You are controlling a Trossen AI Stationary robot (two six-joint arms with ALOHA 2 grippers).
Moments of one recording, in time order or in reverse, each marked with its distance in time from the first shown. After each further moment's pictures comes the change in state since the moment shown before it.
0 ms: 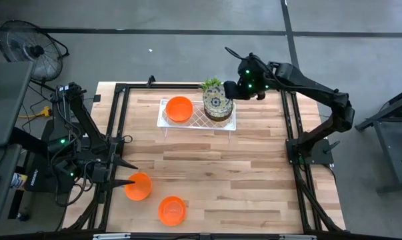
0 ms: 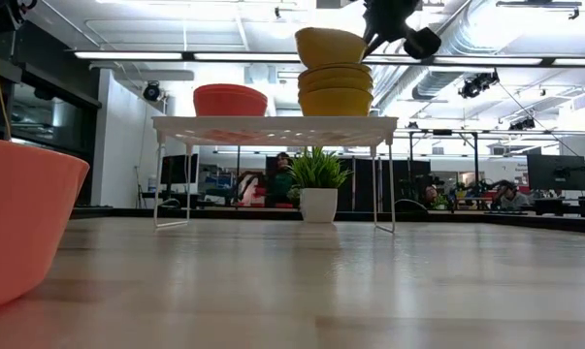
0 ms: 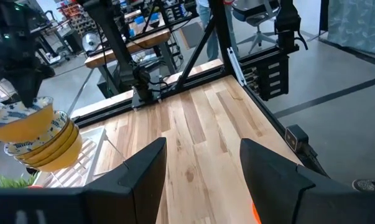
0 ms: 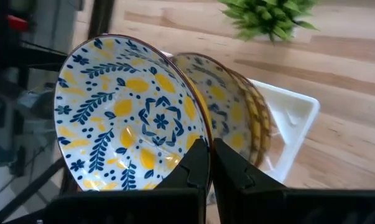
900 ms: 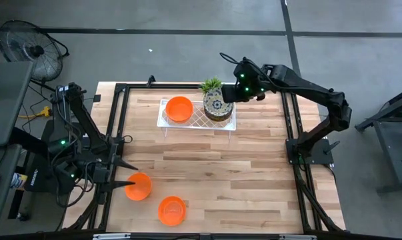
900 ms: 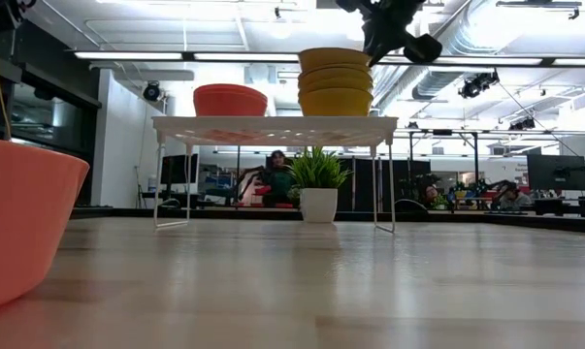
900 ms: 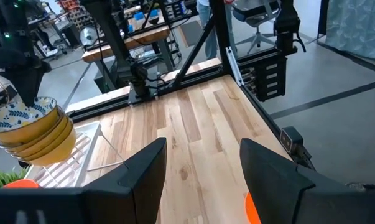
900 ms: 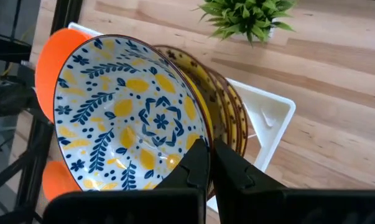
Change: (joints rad) left arm 0.000 0.010 0.000 -0.003 0.005 -0.049; right arm 0.022 0.034 0.000 -0.045 0.073 -0.045
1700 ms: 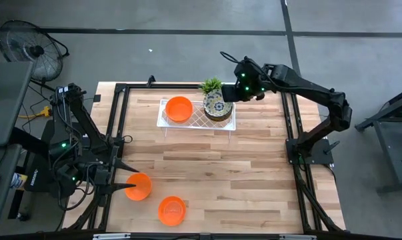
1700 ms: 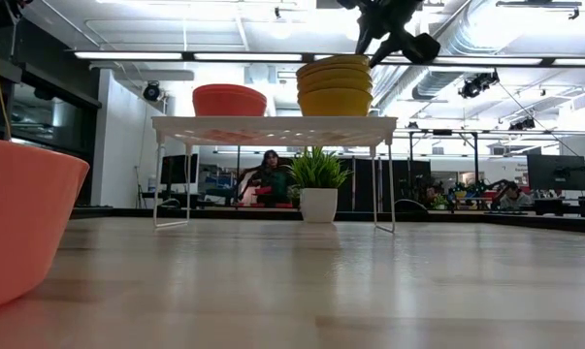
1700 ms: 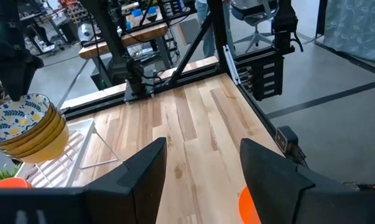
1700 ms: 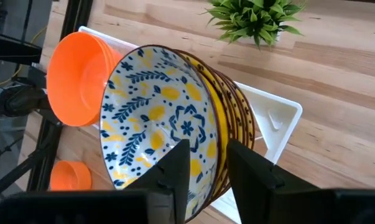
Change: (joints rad) left arm 0.000 0.025 0.000 0.010 0.009 -0.028; right arm -0.001 -0.004 0.000 0.018 -0.005 0.000
